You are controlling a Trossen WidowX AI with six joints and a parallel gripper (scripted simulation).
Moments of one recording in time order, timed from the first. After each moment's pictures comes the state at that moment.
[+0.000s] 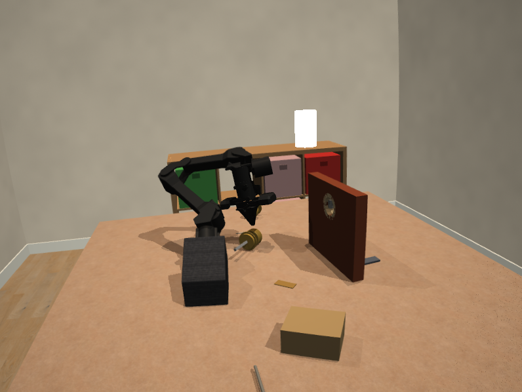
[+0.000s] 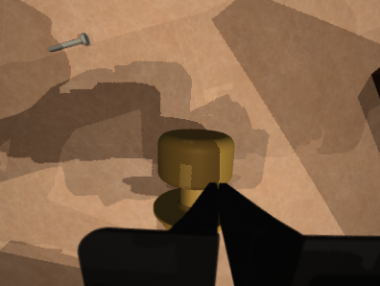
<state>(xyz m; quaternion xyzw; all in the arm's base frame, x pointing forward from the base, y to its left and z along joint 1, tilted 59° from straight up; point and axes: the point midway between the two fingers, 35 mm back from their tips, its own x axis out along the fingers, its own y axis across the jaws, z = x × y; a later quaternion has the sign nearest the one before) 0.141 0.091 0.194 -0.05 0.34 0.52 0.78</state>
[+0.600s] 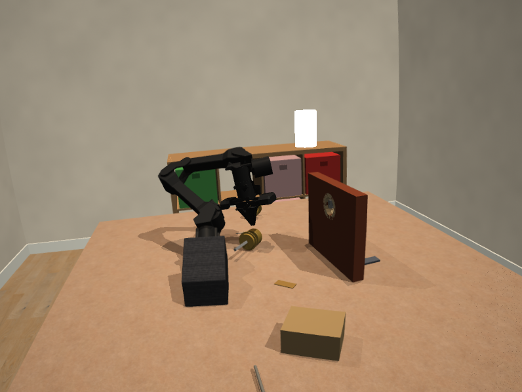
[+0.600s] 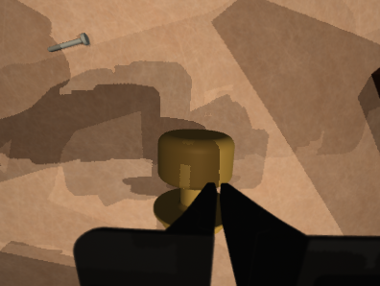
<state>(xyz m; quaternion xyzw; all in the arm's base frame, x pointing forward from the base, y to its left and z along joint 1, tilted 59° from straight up) 0.141 0.091 0.194 -0.05 0.34 0.52 0.78</state>
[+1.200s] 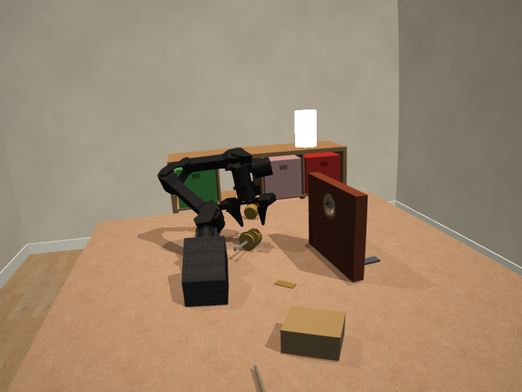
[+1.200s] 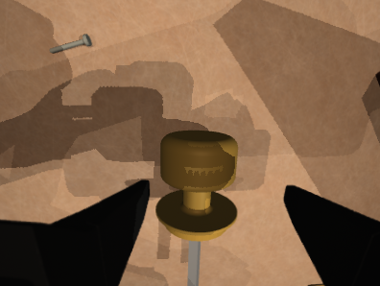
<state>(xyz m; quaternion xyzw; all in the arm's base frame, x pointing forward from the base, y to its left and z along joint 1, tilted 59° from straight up) 0.140 0.093 0.194 -0.04 0.34 0.52 0.78</state>
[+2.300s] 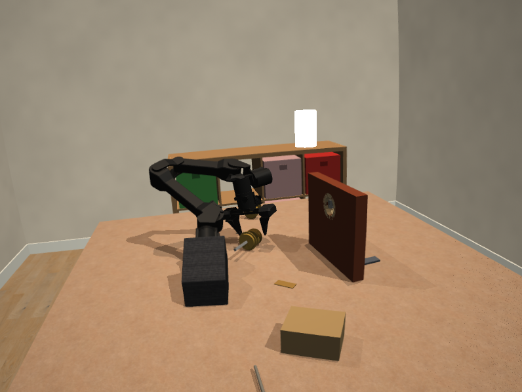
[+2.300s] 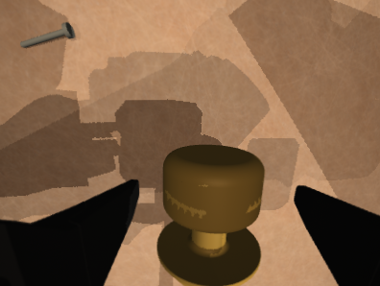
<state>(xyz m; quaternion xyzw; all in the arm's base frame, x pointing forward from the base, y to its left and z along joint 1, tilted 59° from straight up) 0.142 0.125 0.176 -0.04 0.34 0.53 0.78</state>
